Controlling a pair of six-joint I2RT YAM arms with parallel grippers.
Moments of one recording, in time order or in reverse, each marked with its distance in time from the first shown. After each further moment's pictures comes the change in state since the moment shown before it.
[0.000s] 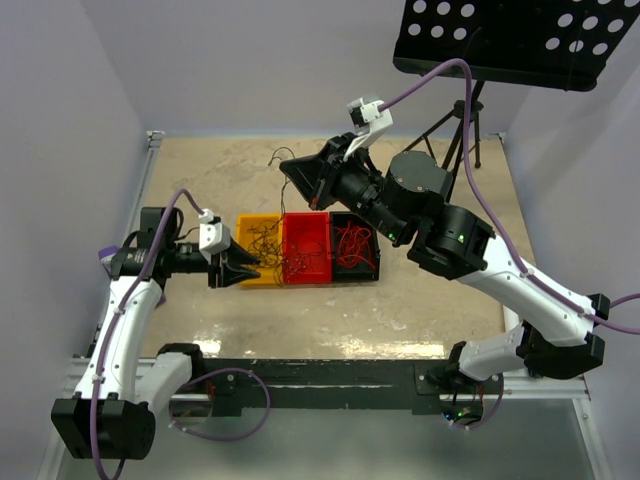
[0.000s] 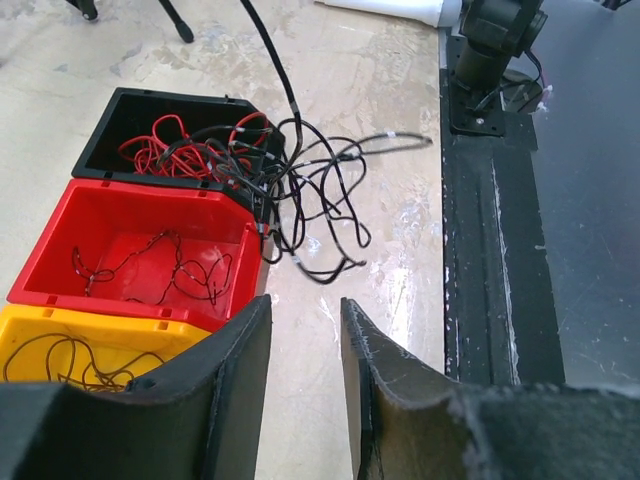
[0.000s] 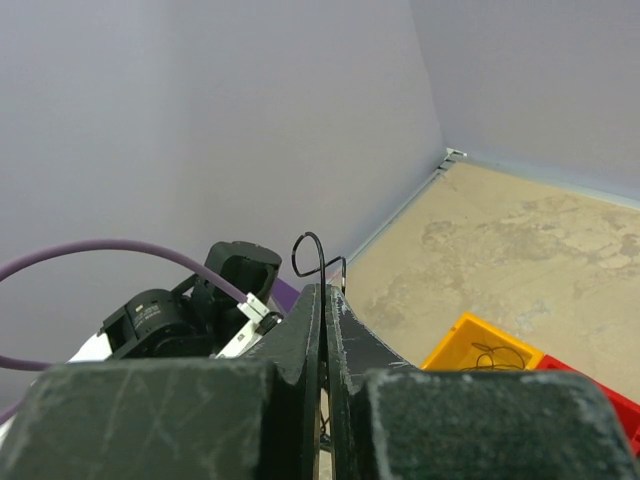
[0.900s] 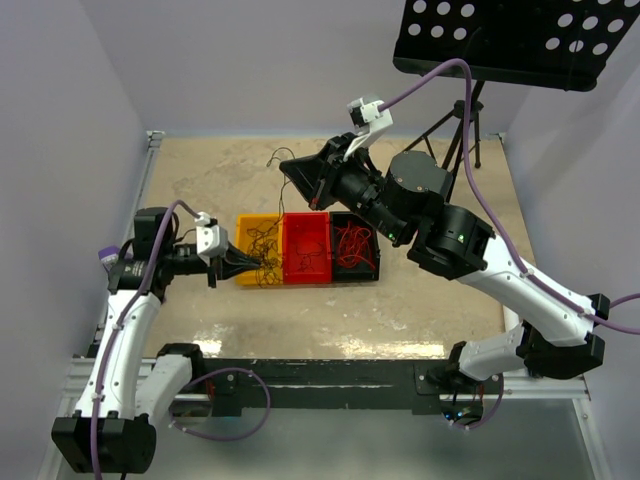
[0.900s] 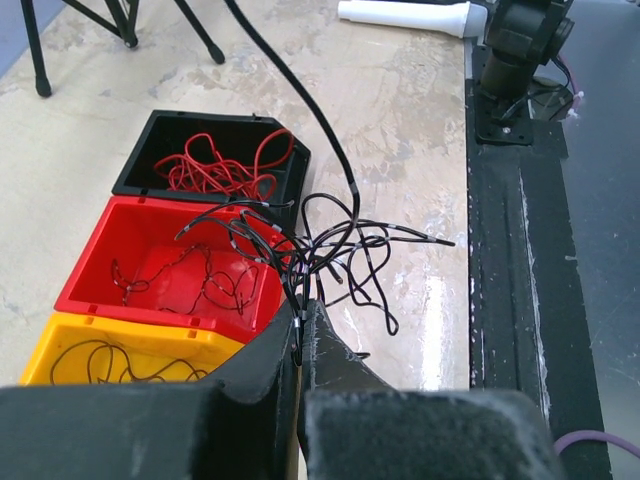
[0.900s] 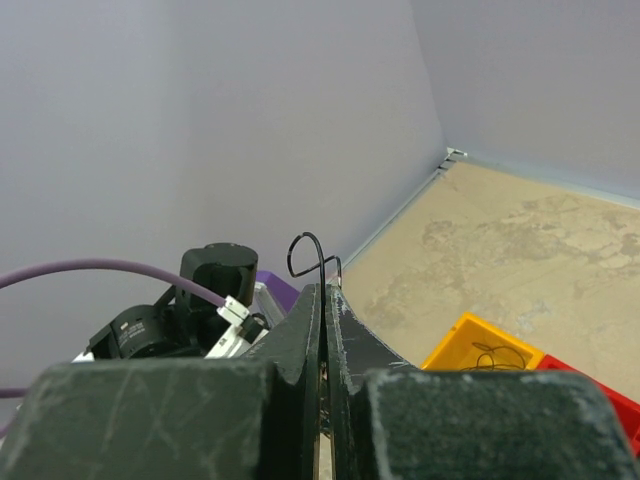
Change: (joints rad) left arm 0.000 -0.092 -0.044 0.173 -0.016 -0.138; right arm 0.000 0.000 0.000 0.000 0.000 0.001
